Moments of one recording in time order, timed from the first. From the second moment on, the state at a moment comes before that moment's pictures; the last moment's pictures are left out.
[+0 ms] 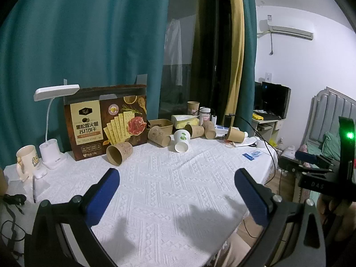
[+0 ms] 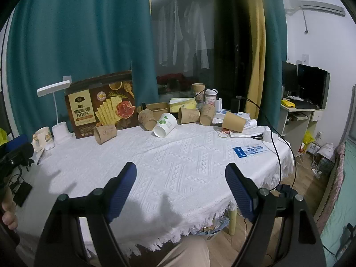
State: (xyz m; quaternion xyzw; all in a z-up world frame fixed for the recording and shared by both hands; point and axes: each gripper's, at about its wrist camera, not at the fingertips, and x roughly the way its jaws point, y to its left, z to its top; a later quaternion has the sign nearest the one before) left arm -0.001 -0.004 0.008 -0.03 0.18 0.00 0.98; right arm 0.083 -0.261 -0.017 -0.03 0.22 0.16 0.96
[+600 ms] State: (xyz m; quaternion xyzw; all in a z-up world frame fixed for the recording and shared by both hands) left arm 0.001 -0.006 0.012 -0.03 0.18 0.00 0.98; right arm 0.084 -0.260 -0.013 -0.03 0.22 0.16 0.96
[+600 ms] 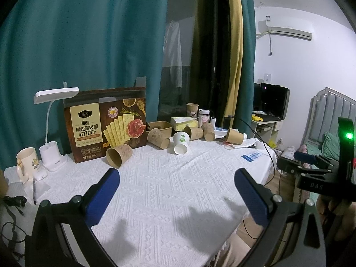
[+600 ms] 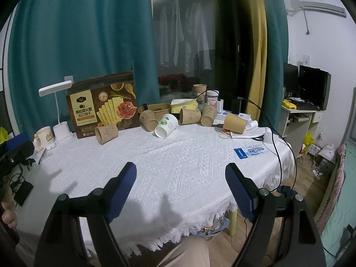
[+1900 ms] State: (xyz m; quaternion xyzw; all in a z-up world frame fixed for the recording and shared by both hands) left arm 0.006 -0.009 0.018 -0.03 0.18 -0.01 0.98; right arm 0.088 -0.264 -0.003 -0.03 0.22 0.16 0.96
